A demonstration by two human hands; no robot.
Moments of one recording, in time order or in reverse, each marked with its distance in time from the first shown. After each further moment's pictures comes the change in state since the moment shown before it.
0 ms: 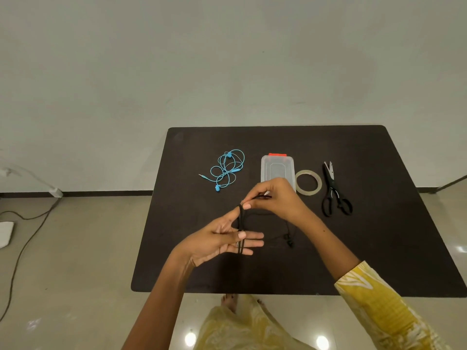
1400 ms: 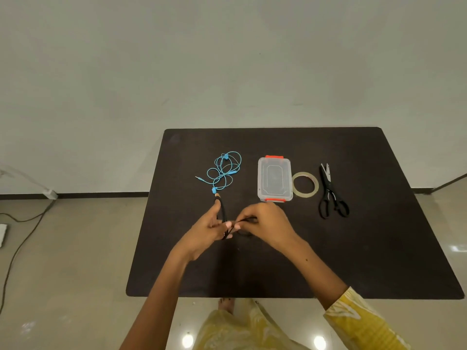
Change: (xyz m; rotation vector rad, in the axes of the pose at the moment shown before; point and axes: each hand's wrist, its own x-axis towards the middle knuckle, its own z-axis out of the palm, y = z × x) left_hand 0.014 0.001 -0.013 0.186 0.488 -0.048; right_hand -0.017 0.000 0.033 -0.419 -0.035 0.110
